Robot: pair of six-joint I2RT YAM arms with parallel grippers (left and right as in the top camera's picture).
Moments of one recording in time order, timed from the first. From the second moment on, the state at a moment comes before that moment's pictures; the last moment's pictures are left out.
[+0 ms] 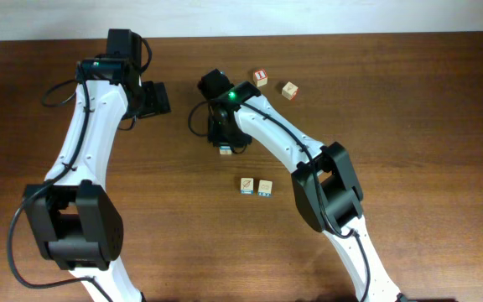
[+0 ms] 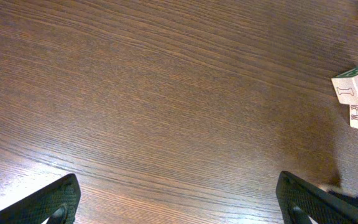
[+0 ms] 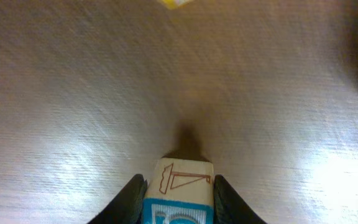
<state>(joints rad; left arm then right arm) -0.05 1.96 1.77 -1.07 -0.13 -0.29 0.62 2.47 2.16 -1.08 -0.07 0.63</state>
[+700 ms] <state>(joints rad) -0.05 1.96 1.77 -1.07 -0.13 -0.29 0.62 2.40 2.68 -1.69 -0.07 0.54</state>
